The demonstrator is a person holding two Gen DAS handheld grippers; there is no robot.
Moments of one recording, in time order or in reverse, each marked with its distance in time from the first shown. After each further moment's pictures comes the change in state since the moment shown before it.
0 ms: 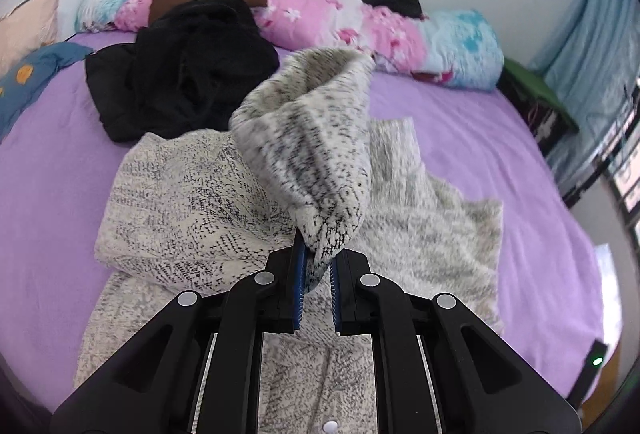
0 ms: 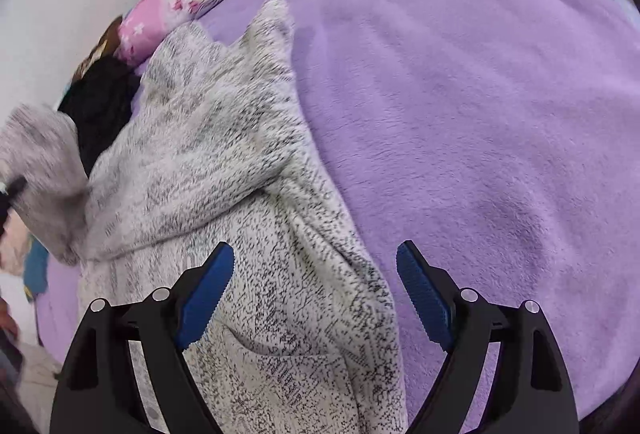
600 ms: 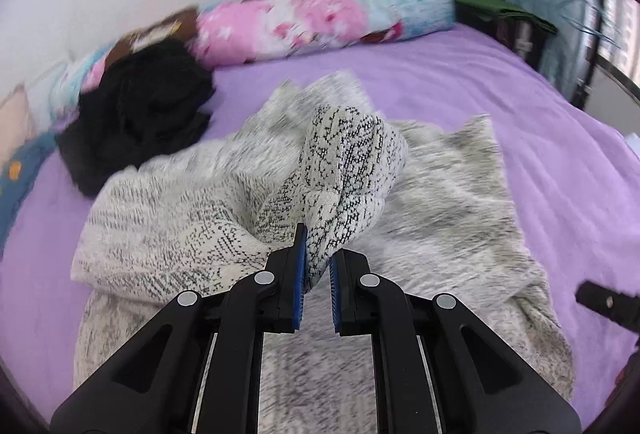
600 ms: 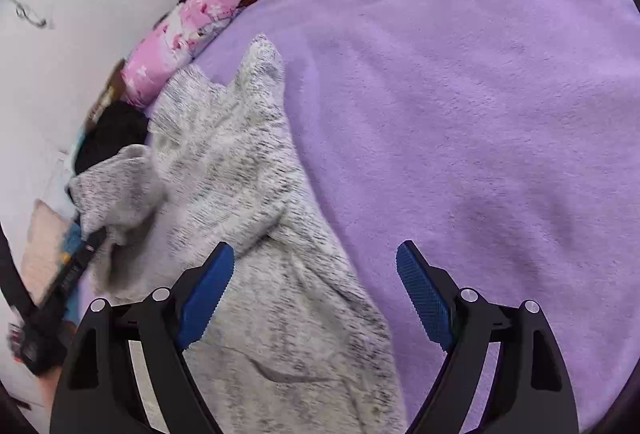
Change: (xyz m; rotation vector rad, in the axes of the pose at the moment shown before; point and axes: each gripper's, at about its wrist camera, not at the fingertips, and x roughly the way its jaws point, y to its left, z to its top) left arm 0.044 -0.106 -0.072 0.356 -0.100 0.081; right arm -0.006 -0.016 0.019 0.126 -0.058 0.126
